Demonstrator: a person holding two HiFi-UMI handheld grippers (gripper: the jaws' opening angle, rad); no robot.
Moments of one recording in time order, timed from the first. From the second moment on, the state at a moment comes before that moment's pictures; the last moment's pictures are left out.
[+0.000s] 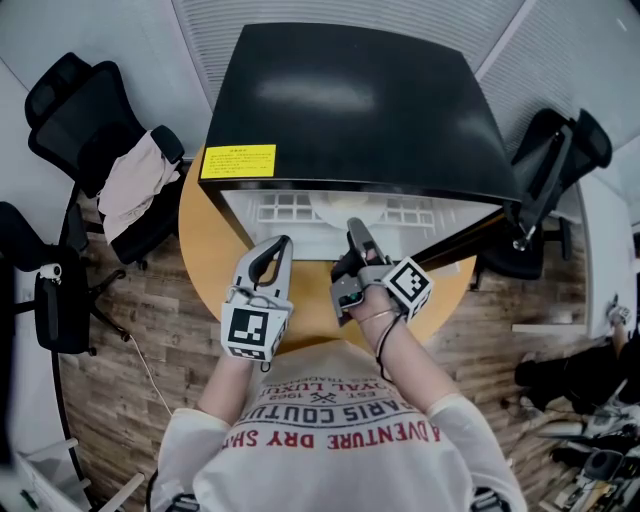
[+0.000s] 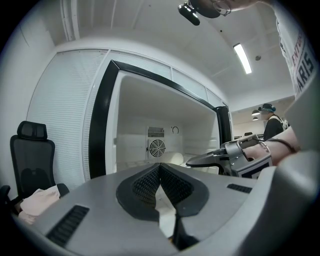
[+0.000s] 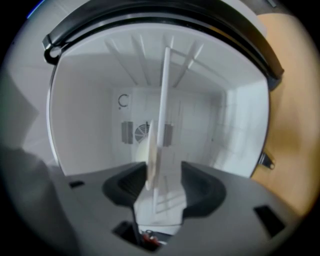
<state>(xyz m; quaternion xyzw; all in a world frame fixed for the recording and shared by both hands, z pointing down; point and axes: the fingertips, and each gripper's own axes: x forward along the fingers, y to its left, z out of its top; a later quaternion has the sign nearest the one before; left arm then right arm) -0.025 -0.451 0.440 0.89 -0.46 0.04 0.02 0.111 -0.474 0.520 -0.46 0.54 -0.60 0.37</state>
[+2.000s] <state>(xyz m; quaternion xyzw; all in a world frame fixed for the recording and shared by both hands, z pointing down) 0.014 -0.387 0.422 0.88 -0.47 0.03 0.01 0.115 -0.374 0.420 -0.53 0.85 -0.01 0.00</state>
